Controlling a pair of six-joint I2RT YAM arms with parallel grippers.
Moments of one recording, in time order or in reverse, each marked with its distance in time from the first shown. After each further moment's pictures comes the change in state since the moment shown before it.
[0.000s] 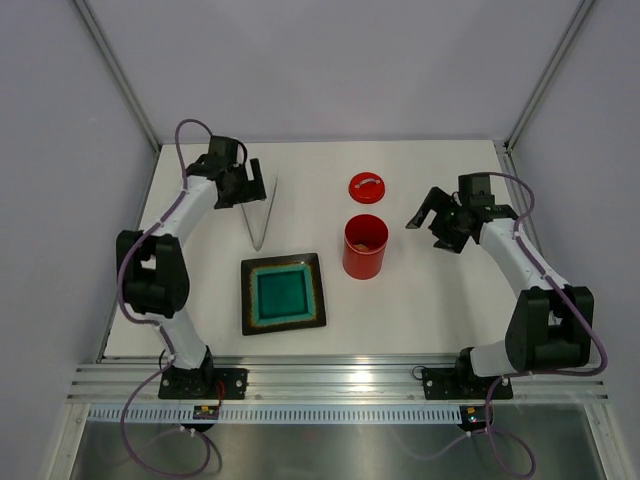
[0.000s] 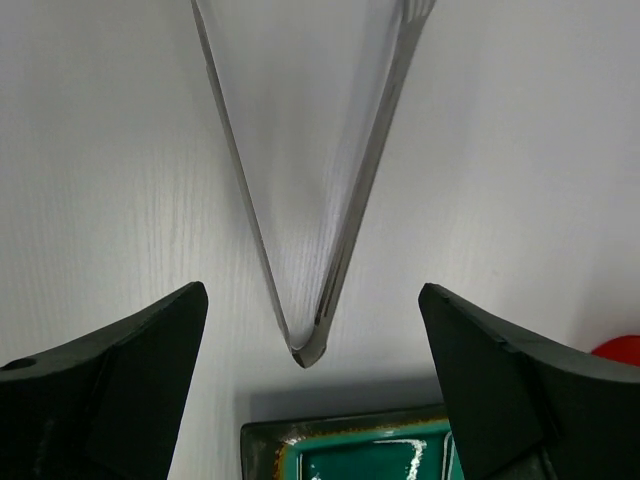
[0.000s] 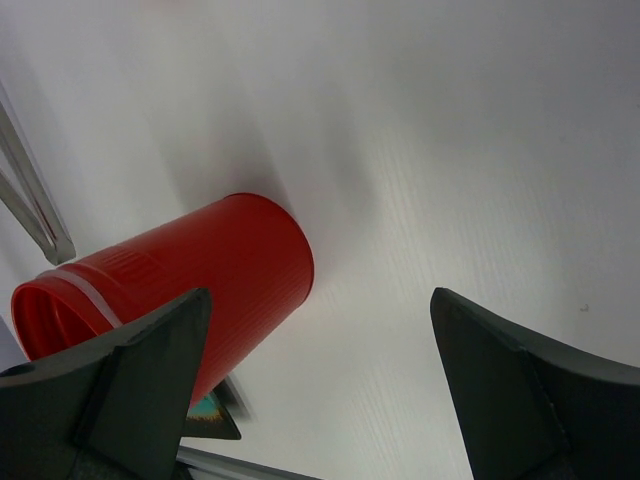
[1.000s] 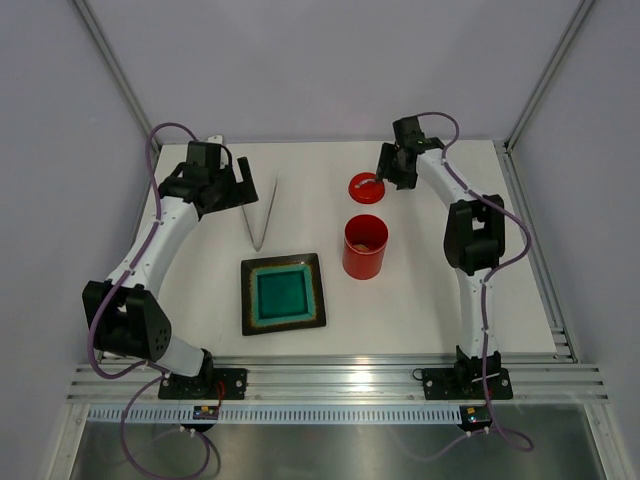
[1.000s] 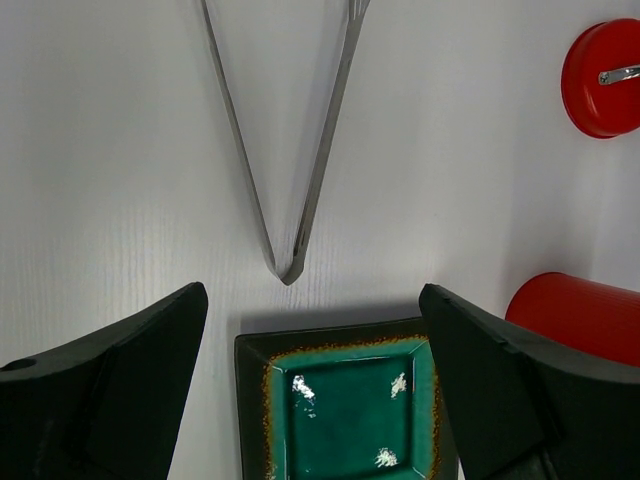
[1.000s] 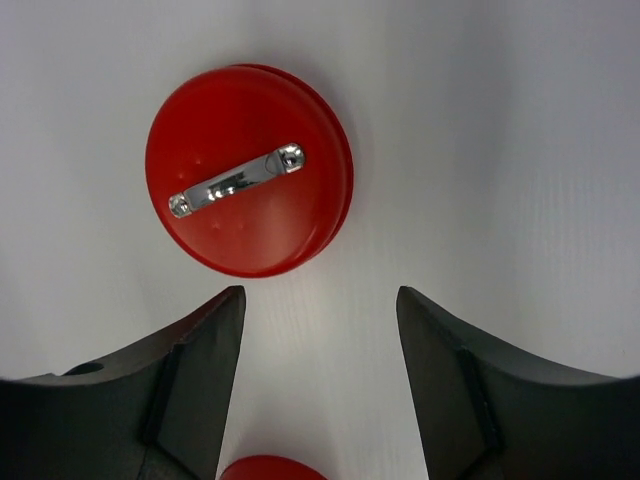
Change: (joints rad) left arm -0.011 -0.341 -0.115 -0.063 0.017 -0.027; right arm 0.193 0.871 0.986 -0.137 0.245 -0.183
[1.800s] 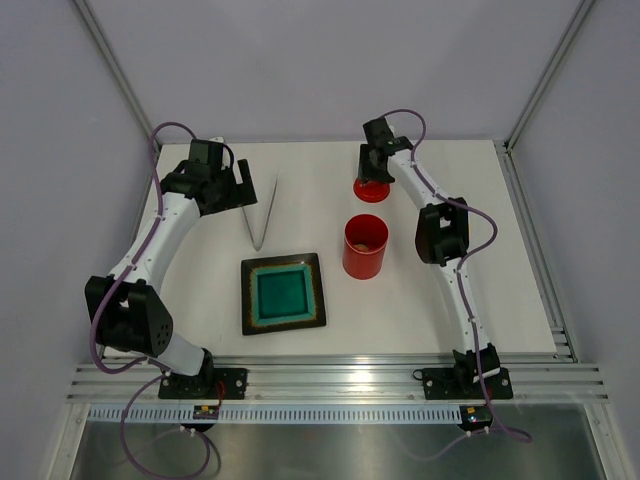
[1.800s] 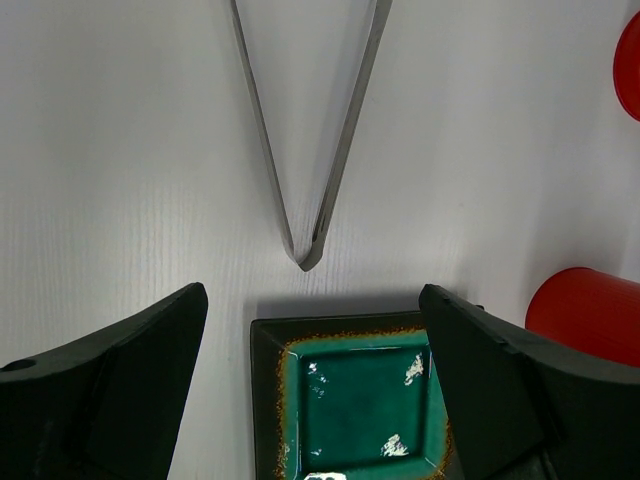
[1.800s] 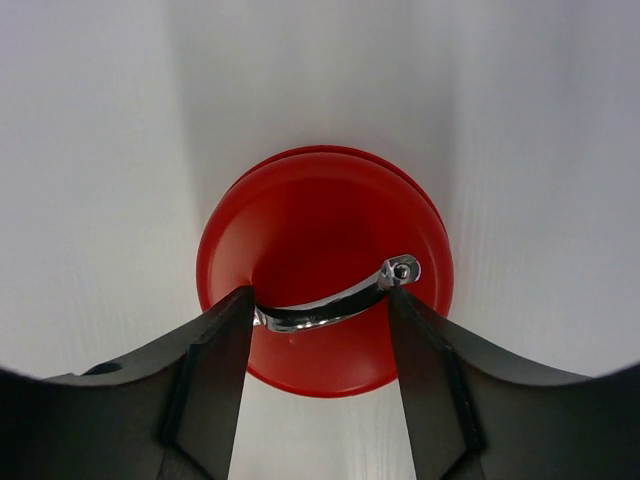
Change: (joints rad) left arm 0.000 0.029 0.033 -0.068 -0.038 0.006; right arm 0.092 0.361 0.488 -0.128 0.138 -0.081
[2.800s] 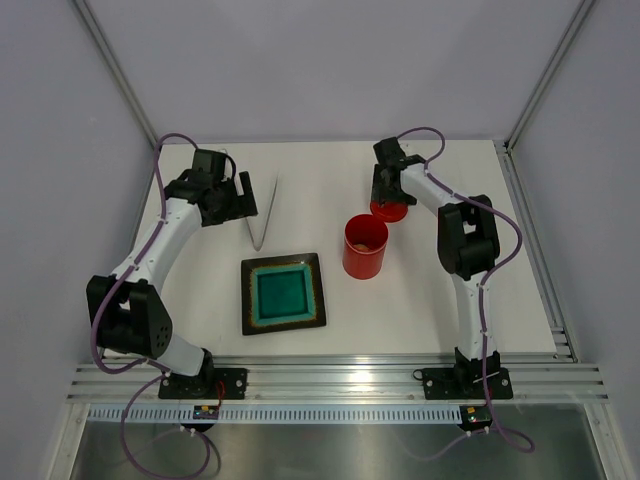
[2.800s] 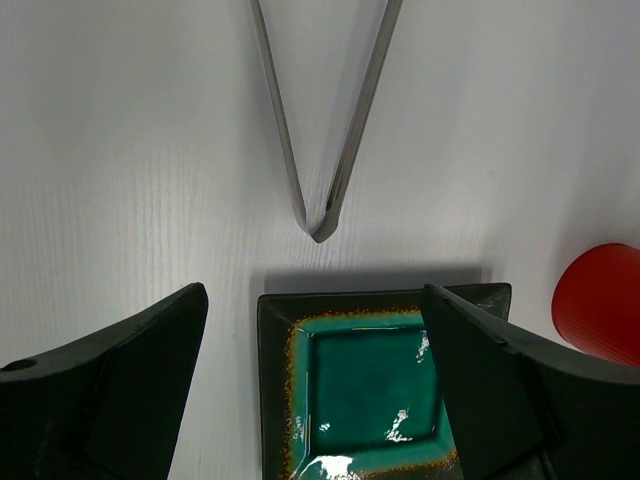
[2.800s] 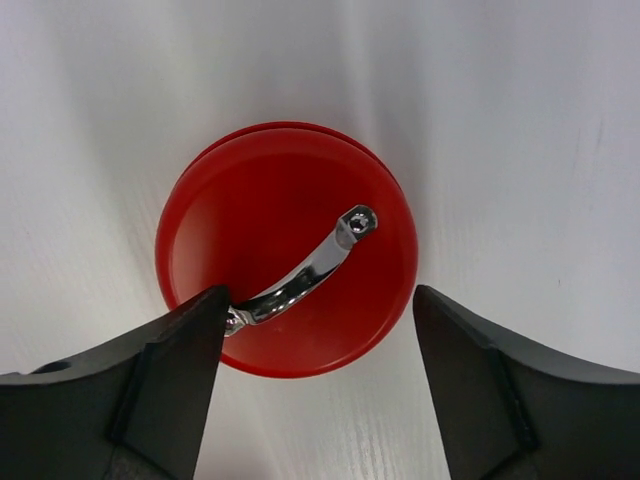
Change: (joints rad) left arm 0.000 -0.010 -0.081 -0.005 0.011 -0.005; right arm -0.001 -0.380 -0.663 0.172 0.180 0.051
